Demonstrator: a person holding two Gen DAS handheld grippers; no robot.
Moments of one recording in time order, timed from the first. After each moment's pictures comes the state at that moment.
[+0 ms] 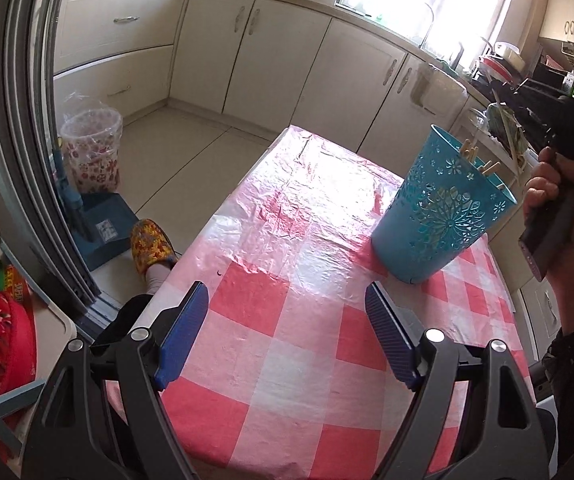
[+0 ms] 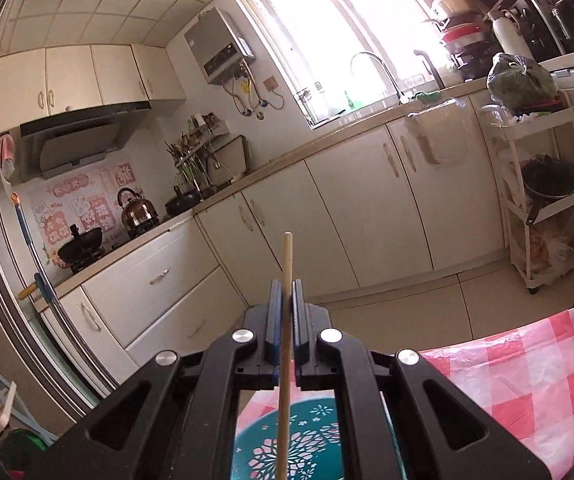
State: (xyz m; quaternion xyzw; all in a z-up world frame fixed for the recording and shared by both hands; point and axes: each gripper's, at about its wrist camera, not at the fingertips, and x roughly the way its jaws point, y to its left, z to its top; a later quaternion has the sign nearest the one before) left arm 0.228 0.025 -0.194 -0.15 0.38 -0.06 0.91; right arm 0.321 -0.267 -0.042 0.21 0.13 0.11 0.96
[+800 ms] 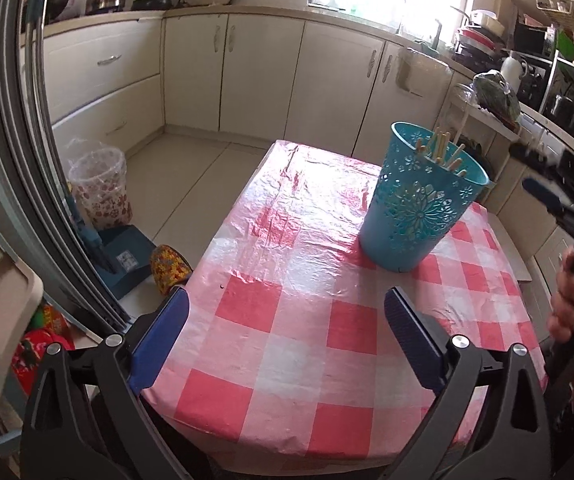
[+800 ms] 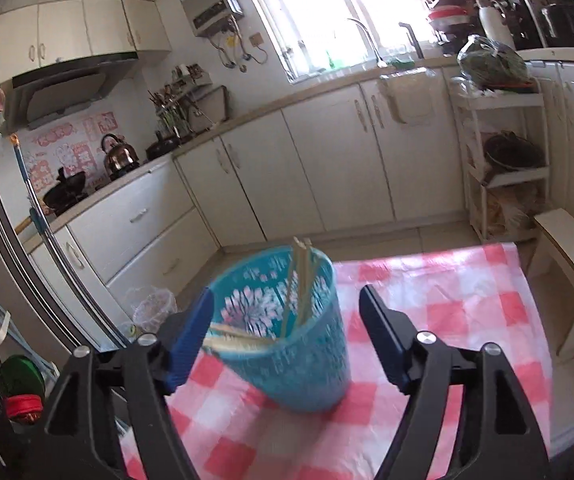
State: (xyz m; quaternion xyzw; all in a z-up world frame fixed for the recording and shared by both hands) left arm 0.200 -0.003 -0.143 -0.05 0.36 -0.06 0.93; right arm 0.200 -0.271 -0.076 0.17 0.25 0.07 0.95
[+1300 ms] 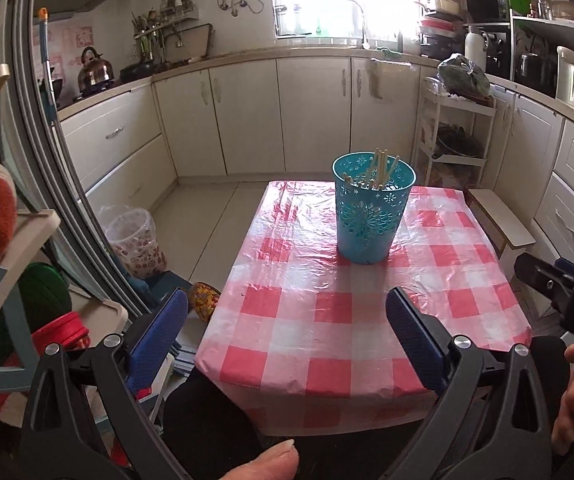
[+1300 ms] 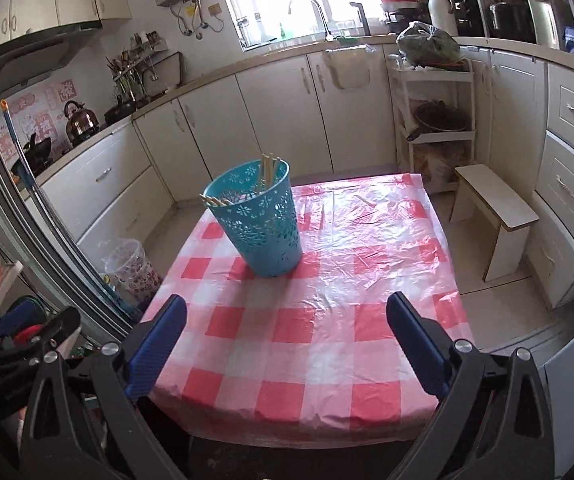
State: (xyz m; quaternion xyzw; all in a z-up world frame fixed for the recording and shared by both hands) left arm 0.090 -0.036 -0.041 0.05 0.32 -0.04 0.95; right arm 0.044 -0.244 -0.042 0.16 0.32 -0.02 0.93
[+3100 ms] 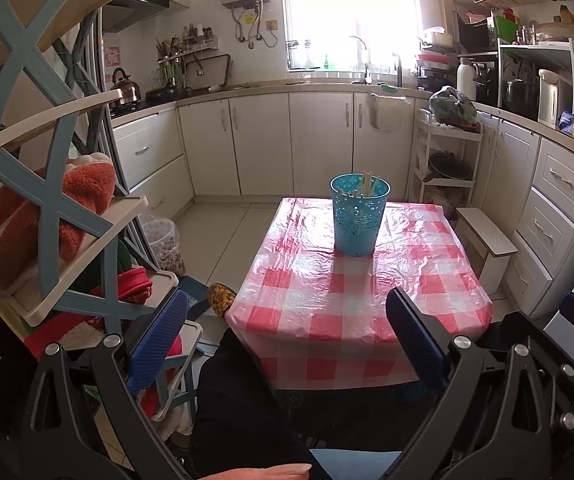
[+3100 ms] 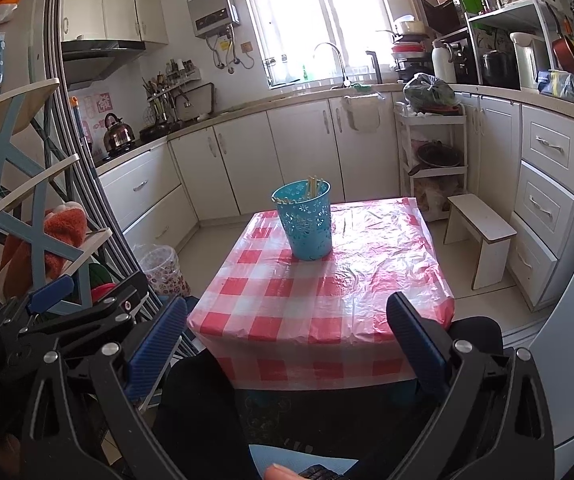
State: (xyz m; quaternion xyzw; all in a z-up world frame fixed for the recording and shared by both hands) left arm -0.062 -0.008 0.010 0.04 0.27 -0.03 0.96; right arm -0.124 -0.160 -0.002 0.13 0.25 -0.02 0.96
